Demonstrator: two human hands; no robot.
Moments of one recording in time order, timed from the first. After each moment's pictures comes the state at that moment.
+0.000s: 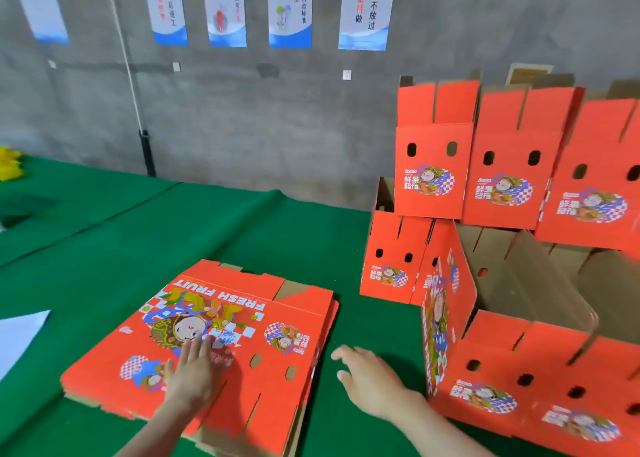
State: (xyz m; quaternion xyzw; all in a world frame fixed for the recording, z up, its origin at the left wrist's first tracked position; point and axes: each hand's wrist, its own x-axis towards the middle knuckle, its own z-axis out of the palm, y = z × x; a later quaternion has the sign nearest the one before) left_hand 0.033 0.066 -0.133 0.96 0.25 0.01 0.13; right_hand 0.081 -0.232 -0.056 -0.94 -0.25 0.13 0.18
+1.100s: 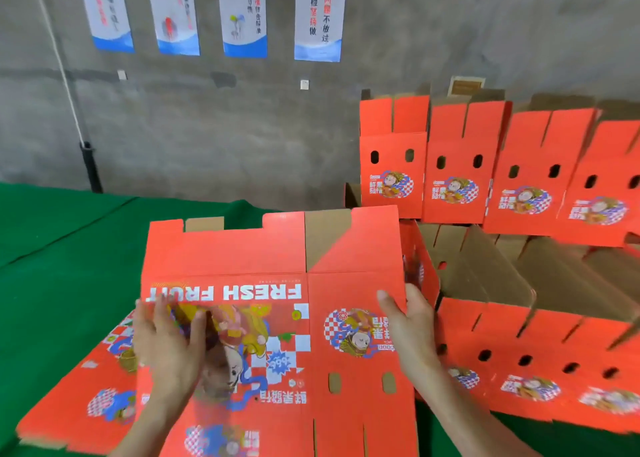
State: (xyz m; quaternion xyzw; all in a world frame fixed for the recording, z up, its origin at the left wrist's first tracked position) left_hand 0.033 0.037 -0.030 0.83 0.22 0.40 0.32; right_hand 0.064 -0.264 0.022 -0.74 -0.04 -0.23 0.63
